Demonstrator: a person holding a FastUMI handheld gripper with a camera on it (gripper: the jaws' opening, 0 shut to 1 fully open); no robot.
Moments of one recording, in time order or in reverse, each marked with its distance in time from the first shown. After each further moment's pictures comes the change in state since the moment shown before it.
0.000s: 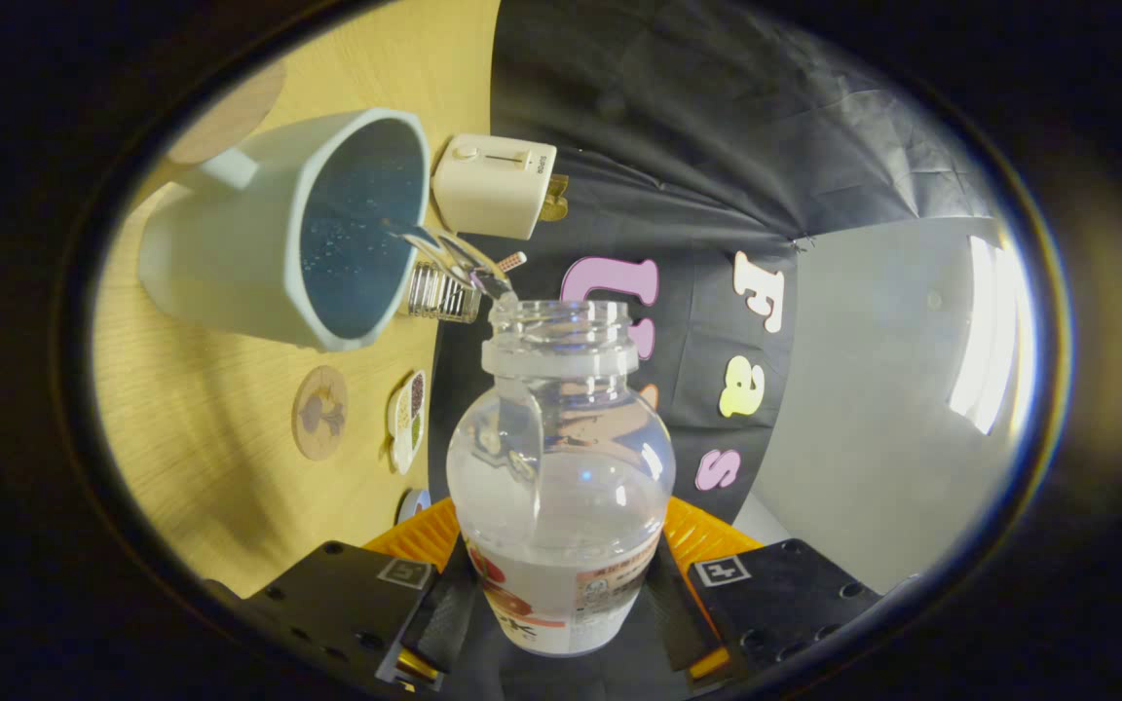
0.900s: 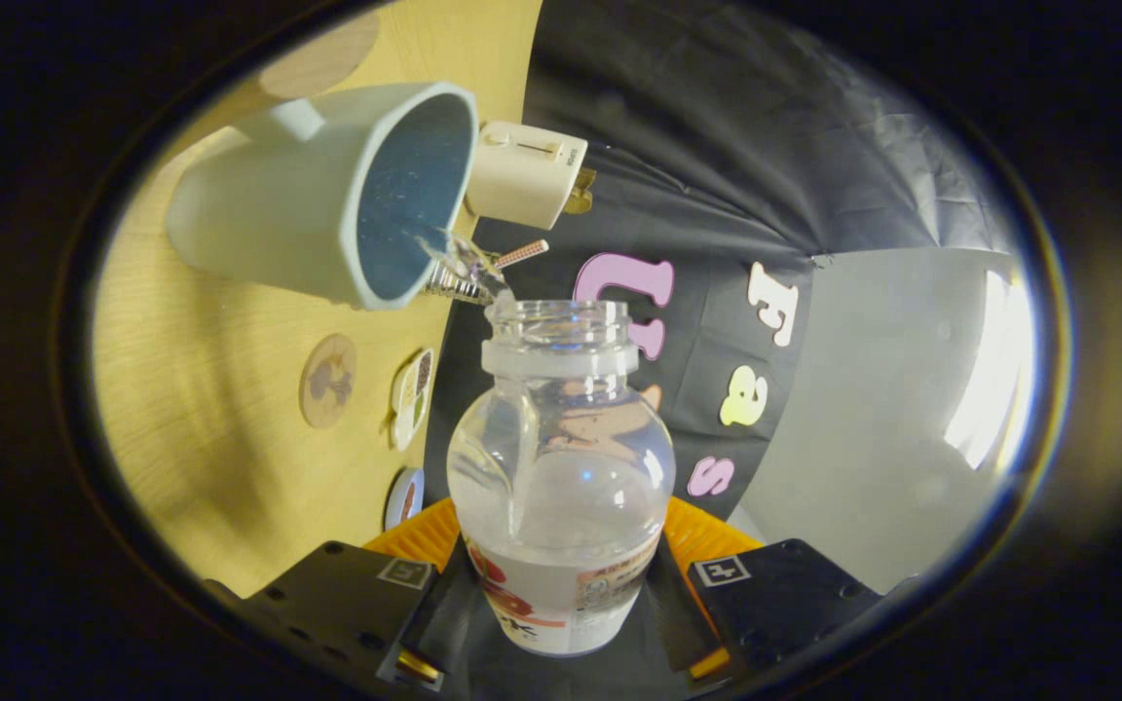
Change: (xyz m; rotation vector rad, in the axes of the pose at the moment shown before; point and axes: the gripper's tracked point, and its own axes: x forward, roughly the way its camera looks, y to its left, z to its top) arm -0.008 0.000 -0.007 -0.091 0.019 0.017
